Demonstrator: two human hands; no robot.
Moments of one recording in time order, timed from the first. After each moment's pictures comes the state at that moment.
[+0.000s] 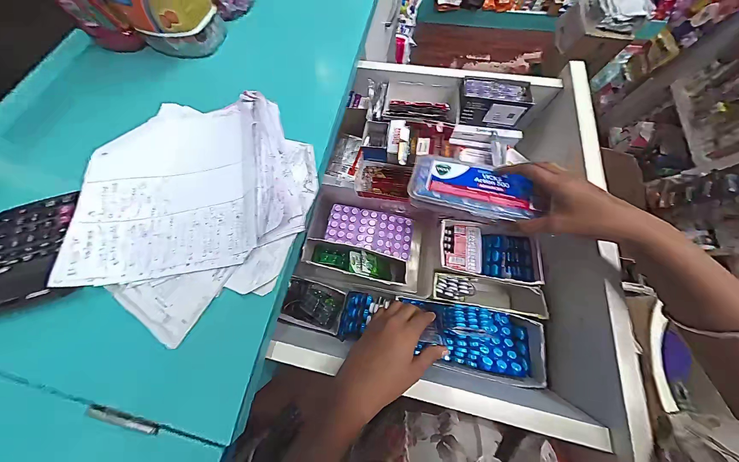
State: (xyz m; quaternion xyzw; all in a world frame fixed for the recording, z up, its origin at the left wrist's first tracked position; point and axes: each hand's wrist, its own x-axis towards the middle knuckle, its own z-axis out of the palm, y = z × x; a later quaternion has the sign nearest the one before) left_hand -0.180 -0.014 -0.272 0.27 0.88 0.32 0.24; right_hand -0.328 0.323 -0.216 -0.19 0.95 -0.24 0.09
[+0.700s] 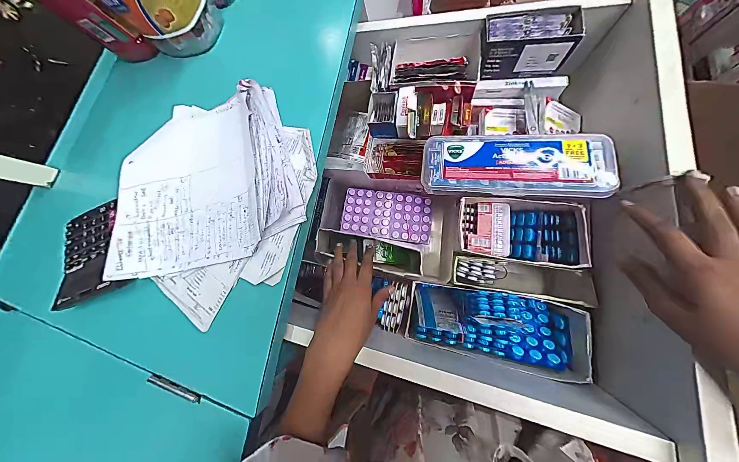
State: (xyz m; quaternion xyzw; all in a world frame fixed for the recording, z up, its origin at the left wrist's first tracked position) left_hand -0.206 -0.064 -0.279 0.09 0.98 0.13 0.15; right_hand -0.182 0.332 -0.247 -0.02 0.98 -0.17 -0.05
